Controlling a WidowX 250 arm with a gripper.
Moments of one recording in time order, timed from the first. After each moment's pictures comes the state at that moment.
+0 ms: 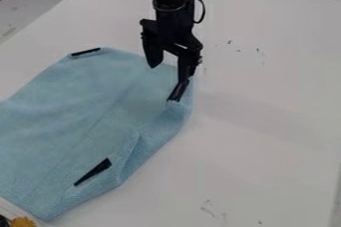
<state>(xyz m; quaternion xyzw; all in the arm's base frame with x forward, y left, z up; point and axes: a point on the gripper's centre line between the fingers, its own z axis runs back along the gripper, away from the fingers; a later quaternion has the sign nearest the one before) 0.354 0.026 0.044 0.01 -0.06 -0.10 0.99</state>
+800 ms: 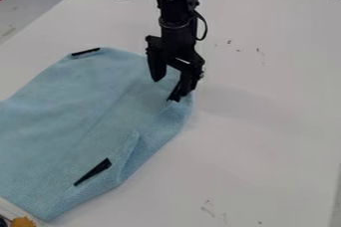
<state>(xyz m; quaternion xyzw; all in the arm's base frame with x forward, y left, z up) 0.360 0.020 0.017 0.00 -0.03 -0.11 0.99</state>
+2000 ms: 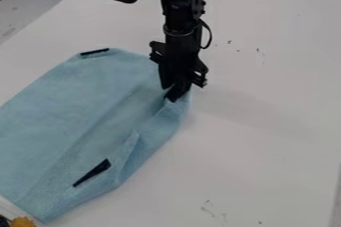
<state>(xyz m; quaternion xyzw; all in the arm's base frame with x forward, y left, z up) 0.353 0.013 0.010 0.02 -0.02 -0.12 0.99</state>
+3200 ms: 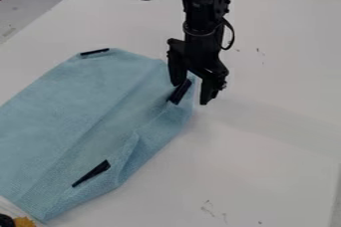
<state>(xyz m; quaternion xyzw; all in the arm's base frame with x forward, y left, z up) 0.354 -0.018 0.027 0.02 -0.05 -0.16 0.99</state>
